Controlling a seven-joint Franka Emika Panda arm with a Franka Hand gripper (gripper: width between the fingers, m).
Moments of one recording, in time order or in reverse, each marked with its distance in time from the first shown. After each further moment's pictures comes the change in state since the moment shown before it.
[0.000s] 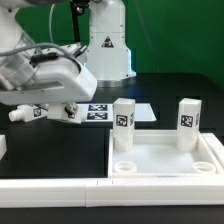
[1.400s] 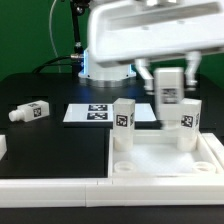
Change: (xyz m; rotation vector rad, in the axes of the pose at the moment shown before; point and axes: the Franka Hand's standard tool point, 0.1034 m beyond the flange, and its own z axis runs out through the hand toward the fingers) arm -0.001 -0.243 -0.031 -0.083 1.047 -0.358
